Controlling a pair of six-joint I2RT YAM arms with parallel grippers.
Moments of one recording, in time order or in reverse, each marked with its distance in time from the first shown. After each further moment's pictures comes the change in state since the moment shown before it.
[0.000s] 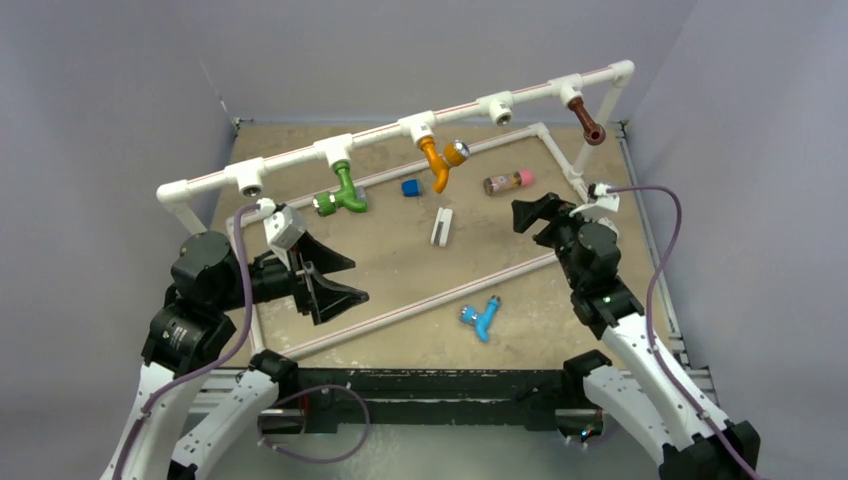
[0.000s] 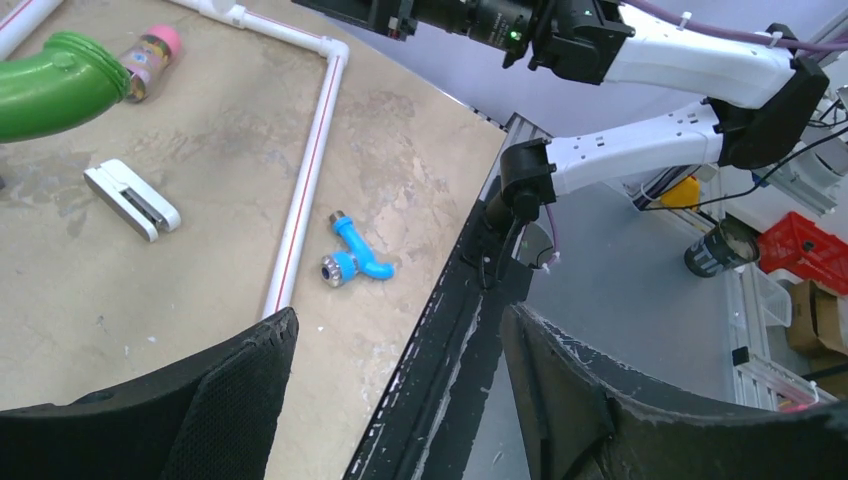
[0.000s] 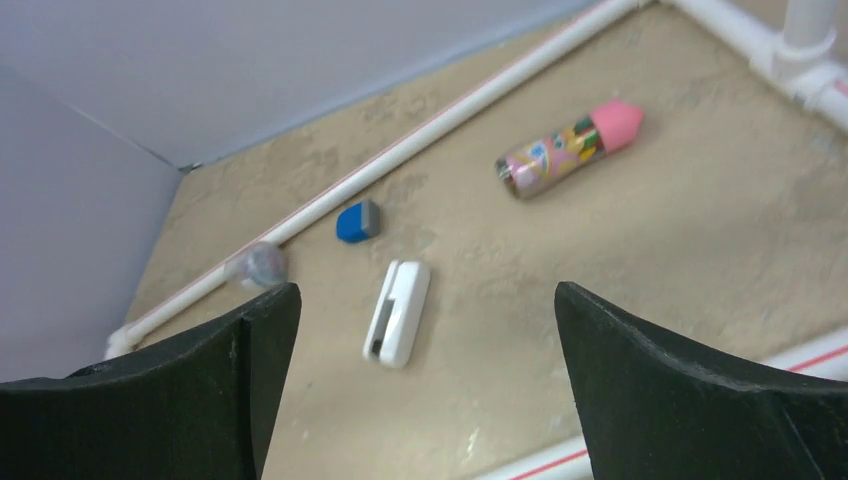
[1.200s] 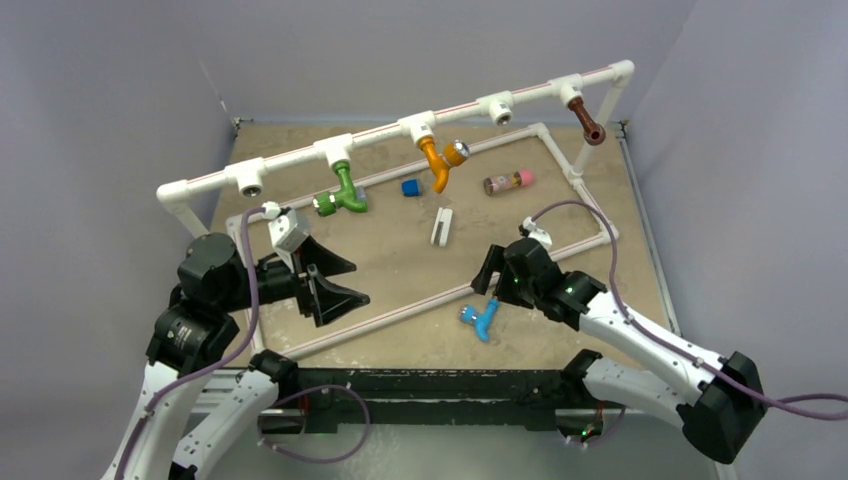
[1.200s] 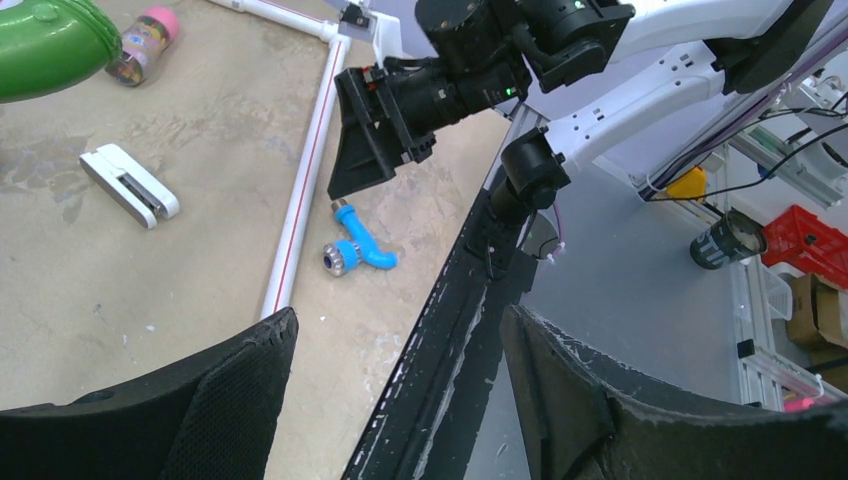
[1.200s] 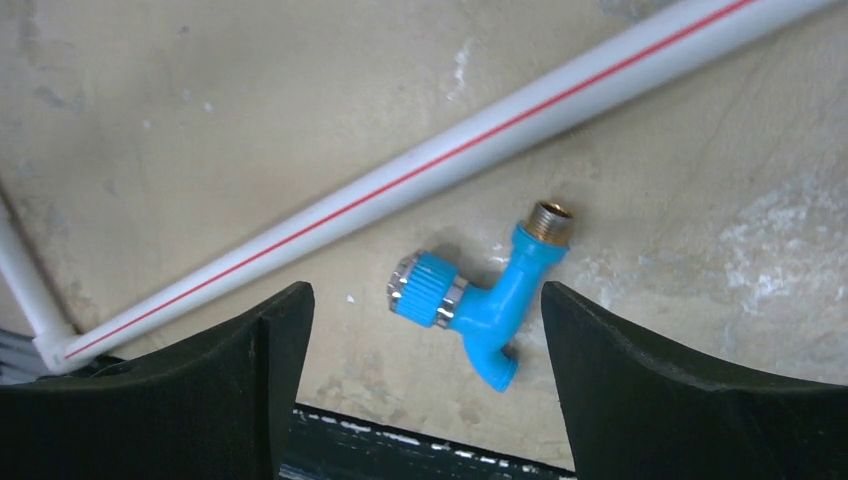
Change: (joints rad) left arm -0.001 -0.012 -0.033 -0.001 0.000 0.018; right arm 0.362 0.169 0.103 -0.670 -0.049 0.360
